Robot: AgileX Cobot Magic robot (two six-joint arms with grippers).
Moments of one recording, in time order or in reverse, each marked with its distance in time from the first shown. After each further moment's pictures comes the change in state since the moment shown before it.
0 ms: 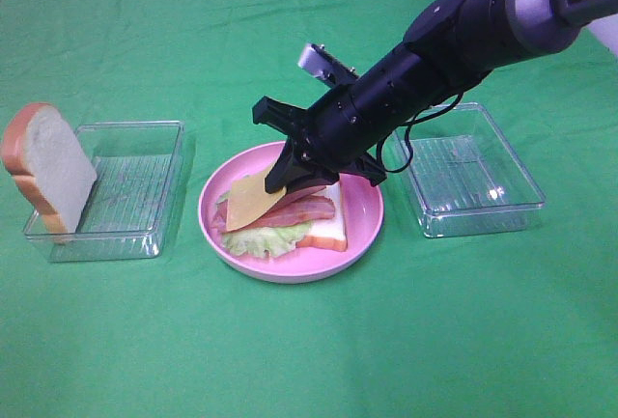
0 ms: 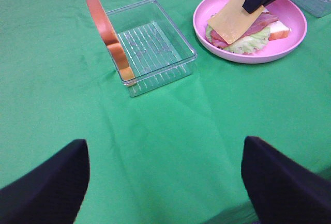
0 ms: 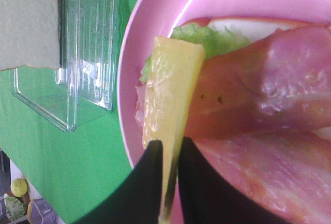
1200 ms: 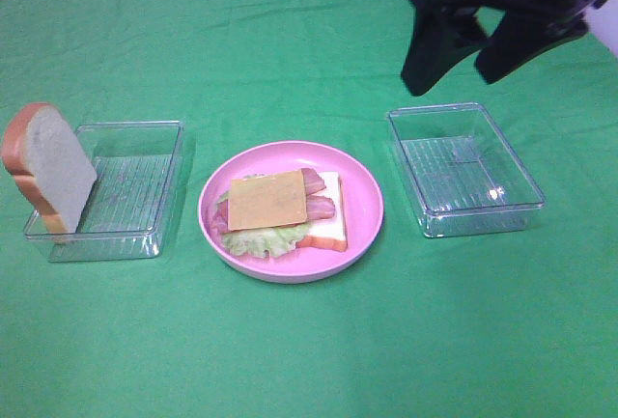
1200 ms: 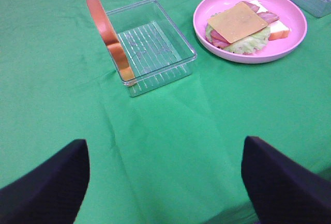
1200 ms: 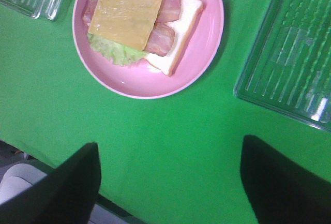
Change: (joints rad) left arm 0.000 0.000 0.000 0.000 0.000 0.000; right arm 0.000 -0.660 0.006 -0.792 0.426 0.340
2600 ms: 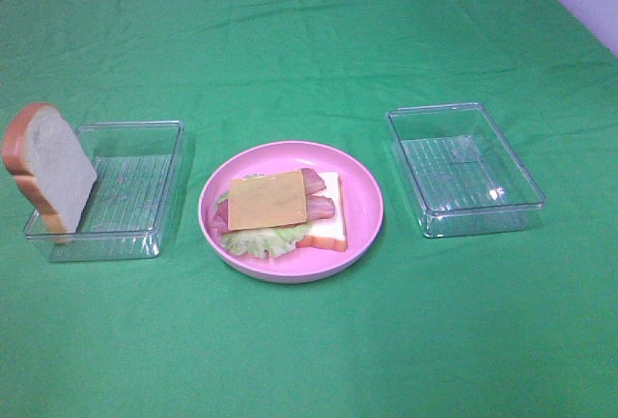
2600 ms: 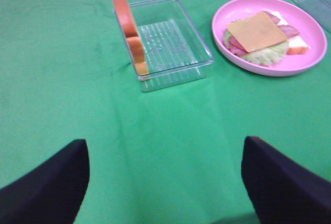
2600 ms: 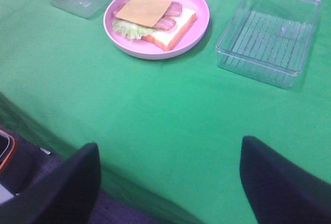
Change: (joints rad) left arm 0.000 0.033 -0.007 0.093 0.000 -0.210; right arm 0.000 -1.413 0.827 -0.035 -0.020 -0.085
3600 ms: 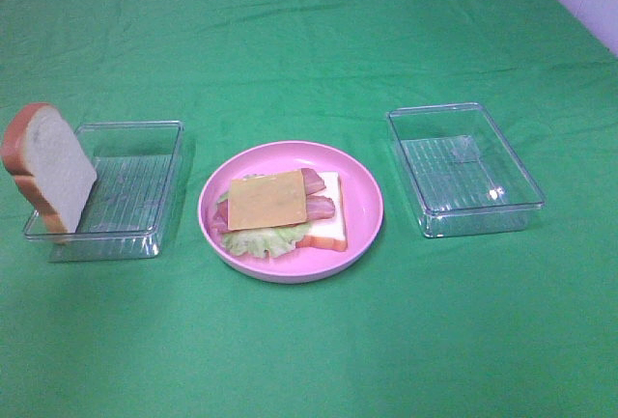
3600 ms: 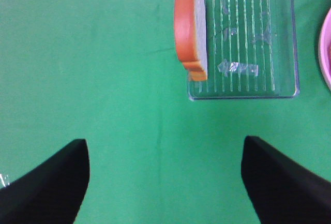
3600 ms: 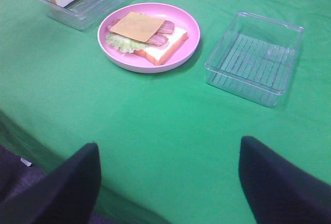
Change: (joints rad) left arm 0.000 1.183 -0.618 0.203 0.057 -0.286; right arm 0.000 -0.062 0.012 -0.024 -0.009 -0.049
